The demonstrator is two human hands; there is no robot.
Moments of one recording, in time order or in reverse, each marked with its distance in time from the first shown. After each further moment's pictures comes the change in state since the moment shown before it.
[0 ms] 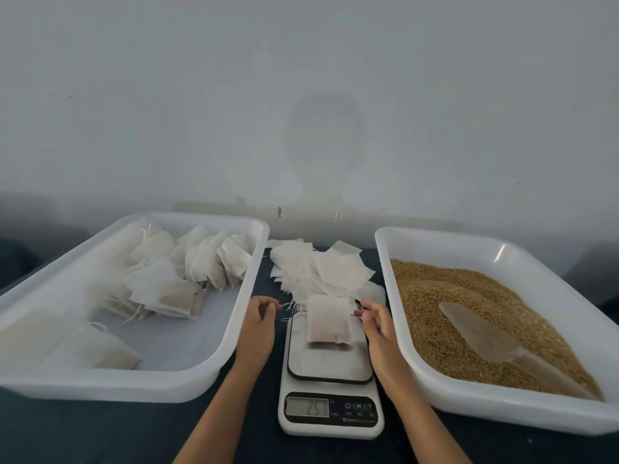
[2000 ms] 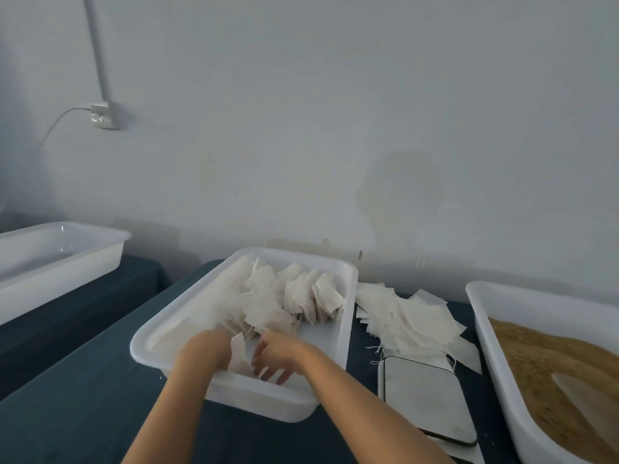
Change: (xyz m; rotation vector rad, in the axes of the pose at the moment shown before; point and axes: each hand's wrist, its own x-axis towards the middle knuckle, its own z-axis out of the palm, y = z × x) left_hand 0.024 0.046 -0.224 1.381 -0.352 -0.383; right_hand -0.032 -0.123 0.245 -0.658 -1.067 0.156
